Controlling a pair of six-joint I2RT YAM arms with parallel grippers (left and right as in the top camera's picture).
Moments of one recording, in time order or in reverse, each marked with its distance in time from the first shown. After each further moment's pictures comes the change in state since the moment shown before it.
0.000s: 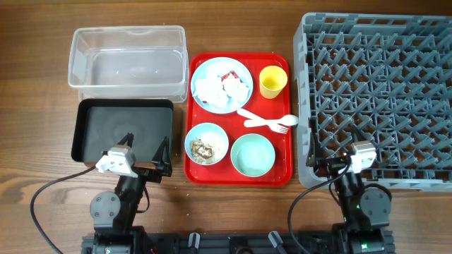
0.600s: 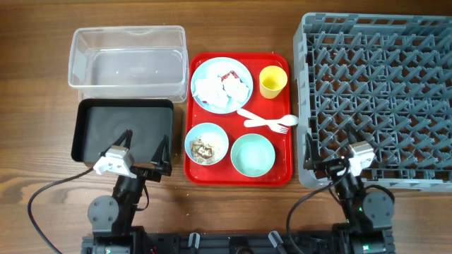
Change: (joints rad) left arm 0.000 0.000 0.000 0.098 0.021 0.000; right arm 0.000 0.000 0.039 0.015 -0.101 -0.019
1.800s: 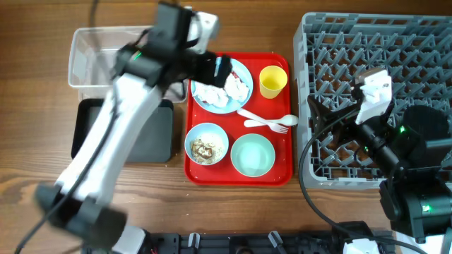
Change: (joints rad) left arm -0.407 1.724 1.711 -0.996 -0.078 0.240; right arm 0.000 0.776 0.953 -0.603 -0.130 -0.131
